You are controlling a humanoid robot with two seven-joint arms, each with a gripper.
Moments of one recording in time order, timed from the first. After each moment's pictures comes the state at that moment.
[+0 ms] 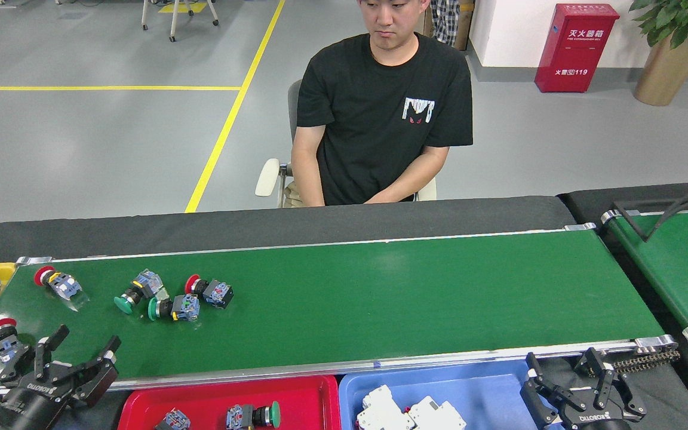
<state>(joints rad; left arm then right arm) -0.13 0.30 0.34 -1.12 -1.47 -0.67 0.10 0.24 -0.16 -0.05 -1.71 1.27 -0.06 -0.02</state>
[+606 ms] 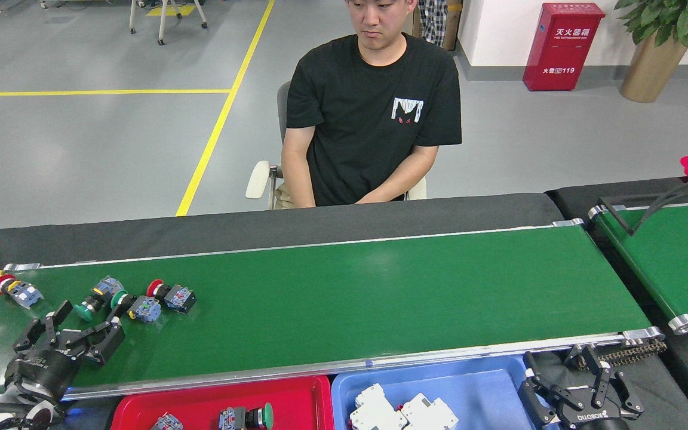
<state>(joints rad) -0.34 0.39 0.16 -0.74 -1.49 -0.46 0.24 0.24 -0.16 -0.05 -1.71 1.27 -0.11 -0.02</state>
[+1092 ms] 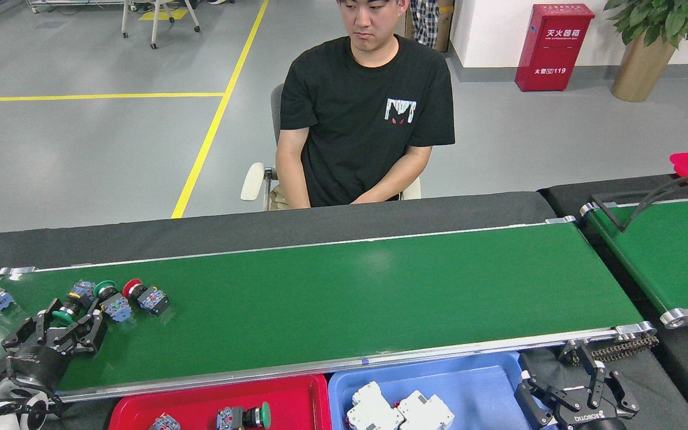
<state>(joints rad) -0.41 0.40 0.14 -0.63 -1.49 -0.49 0.28 0.24 -0.16 -0.05 -1.71 1.27 -0.12 -0.02</state>
